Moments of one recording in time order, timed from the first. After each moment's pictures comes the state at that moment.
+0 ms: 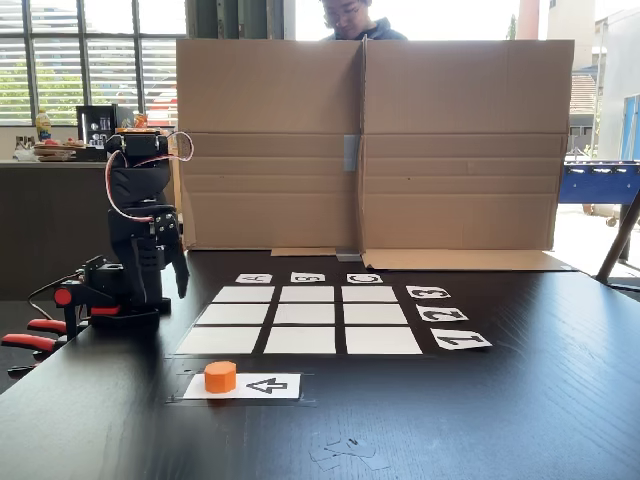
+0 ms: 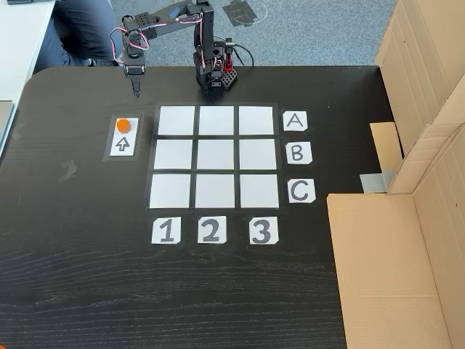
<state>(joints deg) 60.8 91.0 90.2 87.4 9.7</state>
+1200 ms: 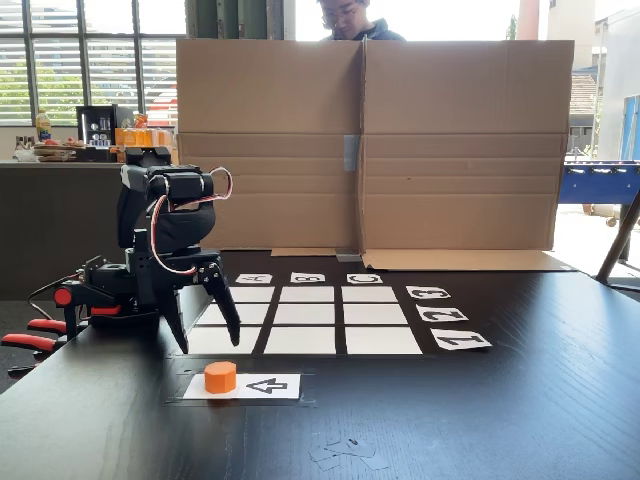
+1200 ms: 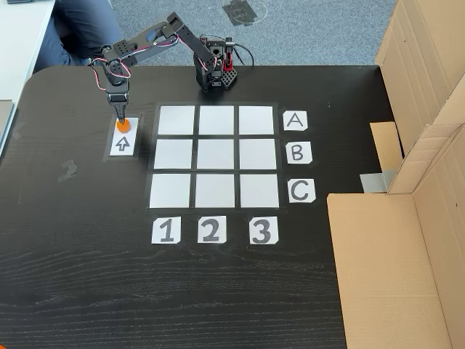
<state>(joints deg) 55.9 58.3 61.5 87.5 18.4</state>
